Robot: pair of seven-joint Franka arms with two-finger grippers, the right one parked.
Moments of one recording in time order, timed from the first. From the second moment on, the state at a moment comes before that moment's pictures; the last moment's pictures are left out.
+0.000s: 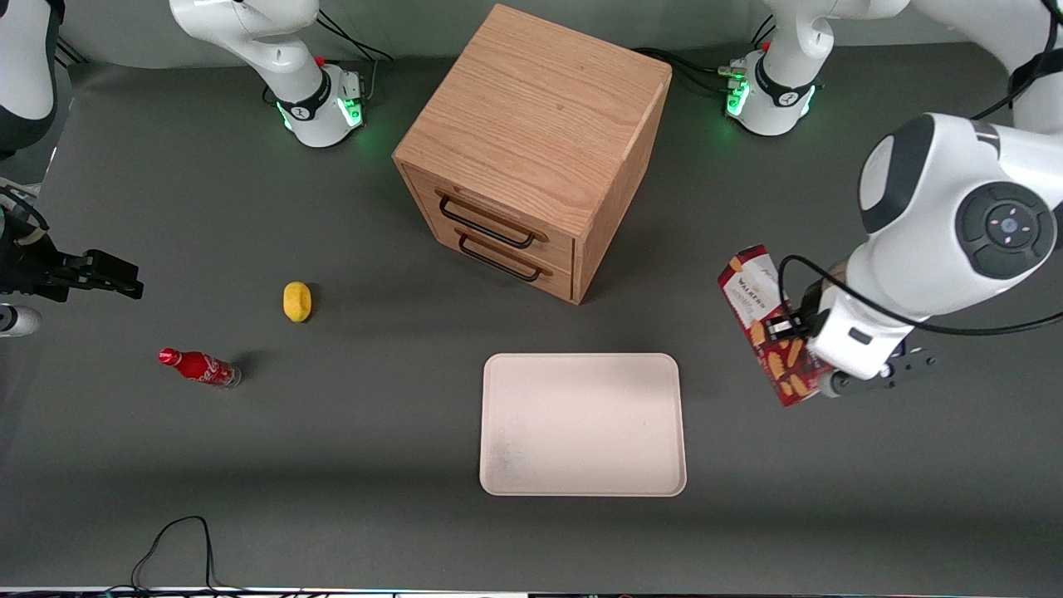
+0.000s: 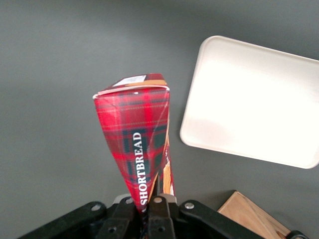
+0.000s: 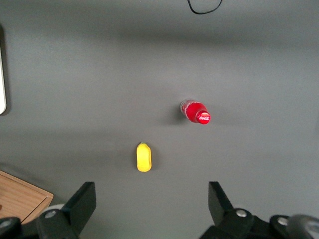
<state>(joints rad) -0.22 0.43 -0.08 -1.28 -0.03 1.68 -0.48</state>
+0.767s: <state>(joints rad) -0.29 0.82 -0.08 -1.03 -0.02 1.89 -0.17</state>
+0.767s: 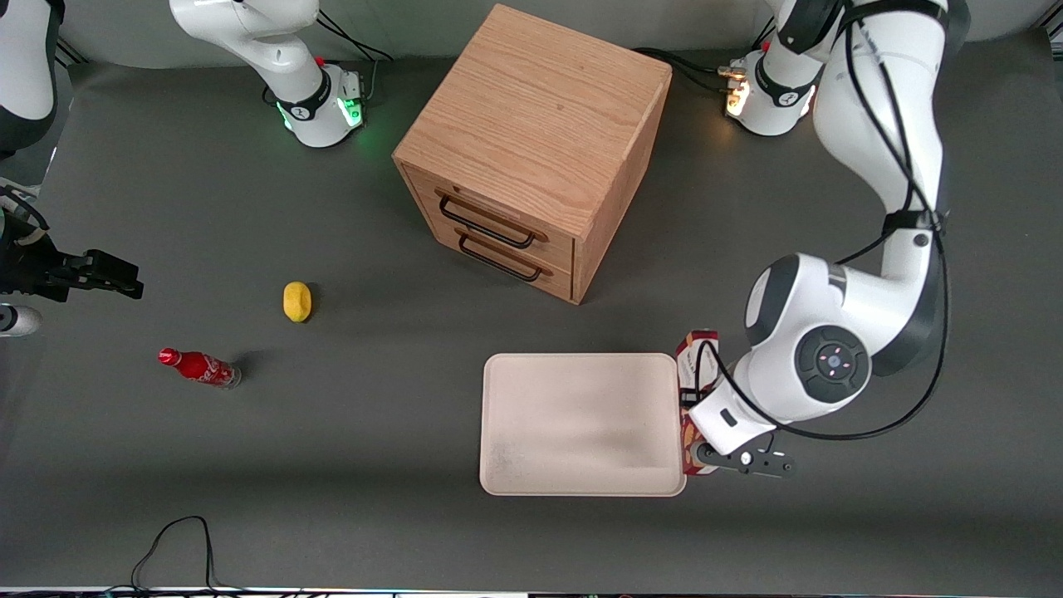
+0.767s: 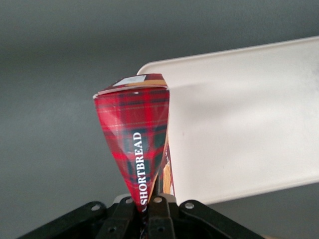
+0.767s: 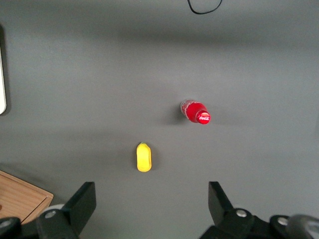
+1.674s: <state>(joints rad) -0.33 0.95 -0.06 -1.06 -0.02 2.10 -0.29</state>
